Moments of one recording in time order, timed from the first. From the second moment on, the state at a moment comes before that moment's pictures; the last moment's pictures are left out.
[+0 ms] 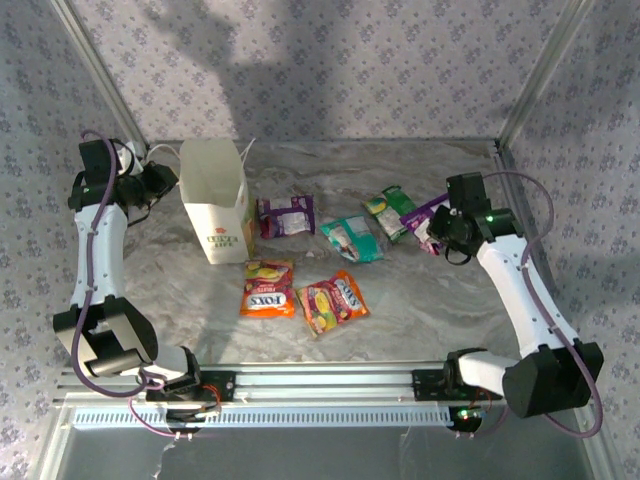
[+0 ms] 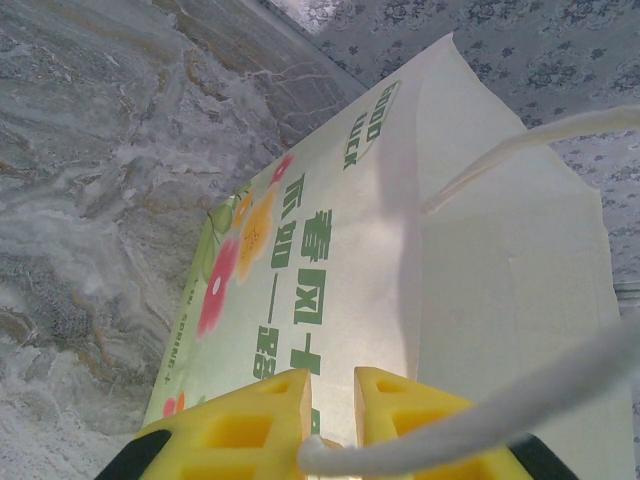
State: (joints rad) left arm 0.26 1.42 1.40 -0.74 0.47 -0.46; right arm 0.18 1.20 1.17 -0.96 0.08 0.67
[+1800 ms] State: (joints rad) left arm 0.27 1.32 1.38 -0.70 0.46 -0.47; right arm 0.83 1.75 2.15 -0.93 0.27 0.33
